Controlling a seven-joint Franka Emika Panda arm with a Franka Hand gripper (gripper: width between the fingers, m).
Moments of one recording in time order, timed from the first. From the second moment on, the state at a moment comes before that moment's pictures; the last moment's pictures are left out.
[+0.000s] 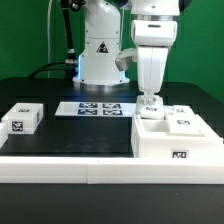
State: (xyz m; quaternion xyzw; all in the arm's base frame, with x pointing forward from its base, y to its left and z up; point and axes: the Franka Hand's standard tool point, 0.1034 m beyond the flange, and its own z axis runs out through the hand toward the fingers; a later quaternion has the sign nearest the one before) arm 0.447 0.069 0.056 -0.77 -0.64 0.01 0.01
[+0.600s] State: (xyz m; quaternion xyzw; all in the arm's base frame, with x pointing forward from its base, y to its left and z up) arm 0.449 0.067 0.055 -0.77 -0.64 0.02 0.02
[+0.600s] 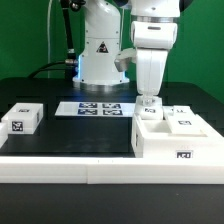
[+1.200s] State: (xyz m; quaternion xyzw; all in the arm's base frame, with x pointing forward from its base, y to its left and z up) arm 0.450 0.059 0.060 -0.71 -0.70 0.02 0.02
